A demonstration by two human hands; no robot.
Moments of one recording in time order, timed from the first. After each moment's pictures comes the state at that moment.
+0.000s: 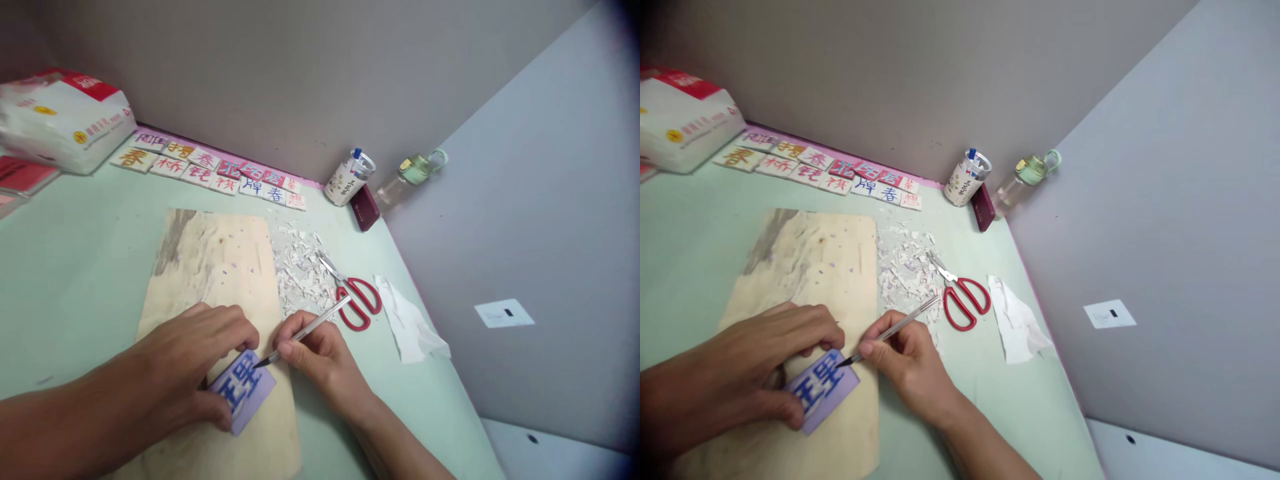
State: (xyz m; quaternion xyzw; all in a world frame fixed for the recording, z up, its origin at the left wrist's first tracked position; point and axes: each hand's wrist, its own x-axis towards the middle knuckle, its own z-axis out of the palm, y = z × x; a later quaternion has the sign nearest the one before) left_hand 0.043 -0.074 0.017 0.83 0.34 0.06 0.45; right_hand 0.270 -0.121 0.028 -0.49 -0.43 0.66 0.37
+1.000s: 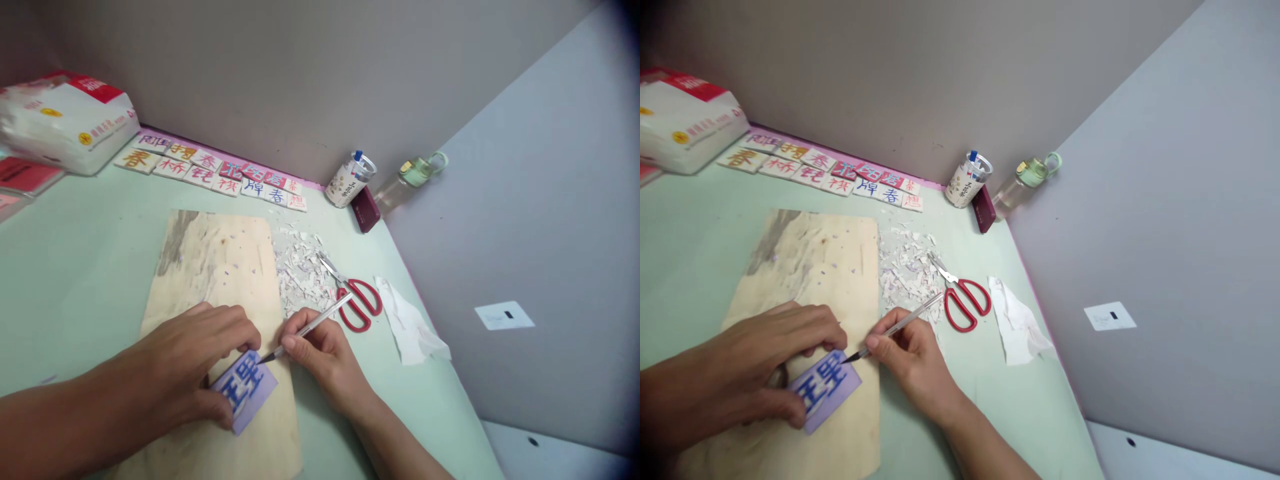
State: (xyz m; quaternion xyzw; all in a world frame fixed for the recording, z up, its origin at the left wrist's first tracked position) left_hand 0.041 -0.075 0.011 0.84 0.32 0.13 0.42; right_hand 0.271 -0.119 0.024 -0.49 -0.44 0.64 0.39
